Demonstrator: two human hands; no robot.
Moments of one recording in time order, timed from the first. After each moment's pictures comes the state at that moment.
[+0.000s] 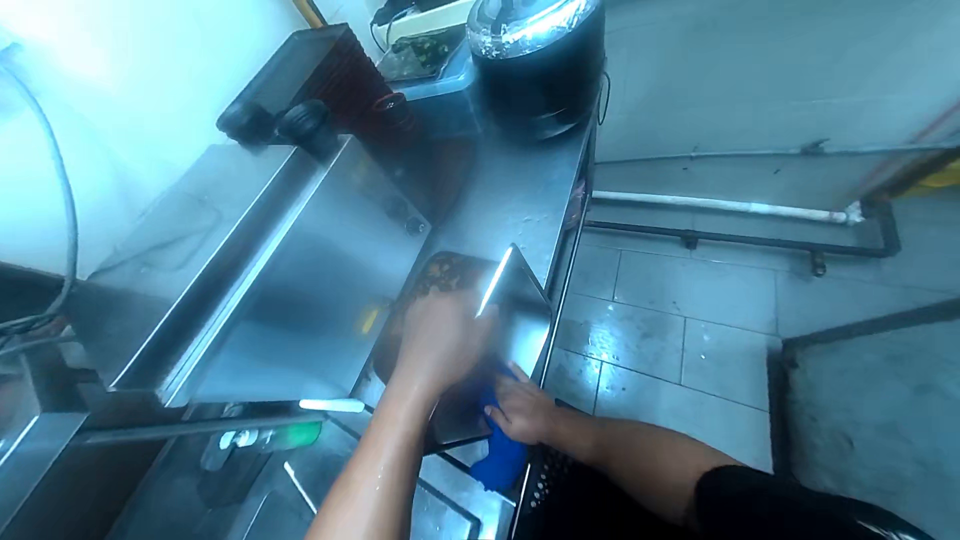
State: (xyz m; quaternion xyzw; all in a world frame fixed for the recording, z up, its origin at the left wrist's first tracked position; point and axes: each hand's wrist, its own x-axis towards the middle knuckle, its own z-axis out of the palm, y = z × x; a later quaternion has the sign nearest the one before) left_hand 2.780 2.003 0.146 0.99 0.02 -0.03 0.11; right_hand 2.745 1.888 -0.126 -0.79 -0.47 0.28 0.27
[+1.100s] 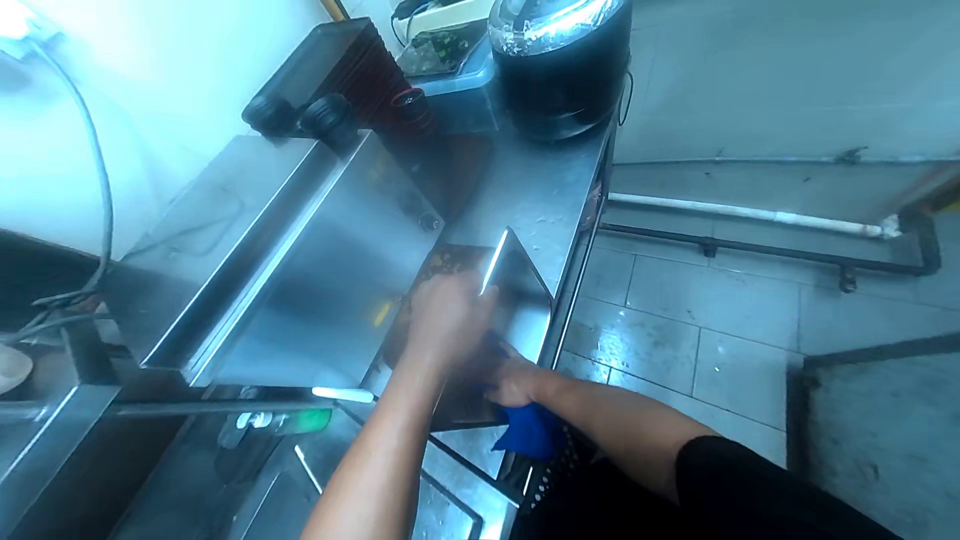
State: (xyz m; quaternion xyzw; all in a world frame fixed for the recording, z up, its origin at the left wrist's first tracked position) left_hand 2.799 2.009 0.151 0.99 0.10 -0.03 0.10; right_hand 2.801 1.934 -0.118 -0.72 -0.56 0.36 0.19
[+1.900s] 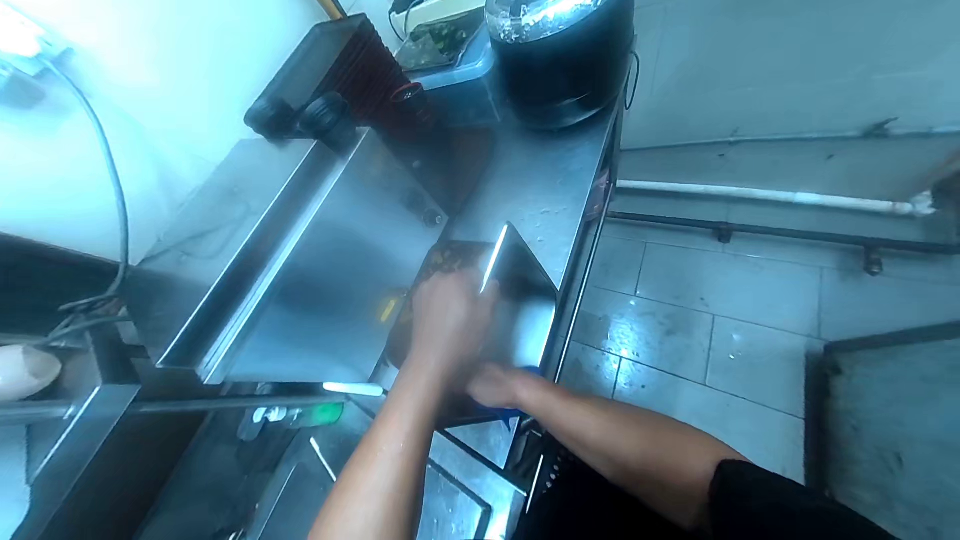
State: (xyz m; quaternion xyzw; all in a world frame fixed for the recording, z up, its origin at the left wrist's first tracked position) left_hand 2.788 2.000 0.148 0.99 0.09 0.01 0.09; right_hand 2.770 1.926 0.009 -0.55 -0.37 0.45 0.60
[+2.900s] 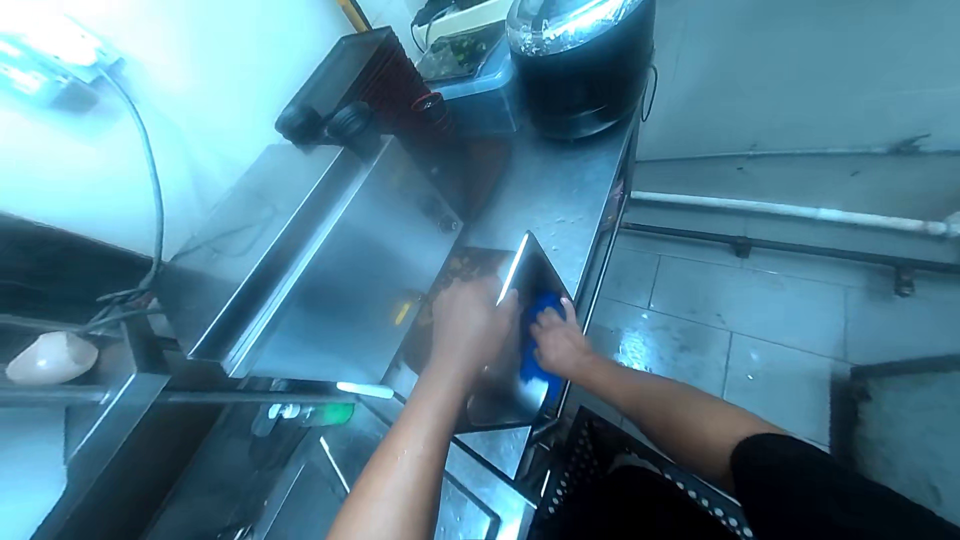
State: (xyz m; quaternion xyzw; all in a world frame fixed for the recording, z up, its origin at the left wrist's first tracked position) left_hand 2.790 2.002 0.149 0.99 0.12 0.01 0.10; right_hand 2.845 1.895 -0.101 -0.89 -0.41 0.16 0.13
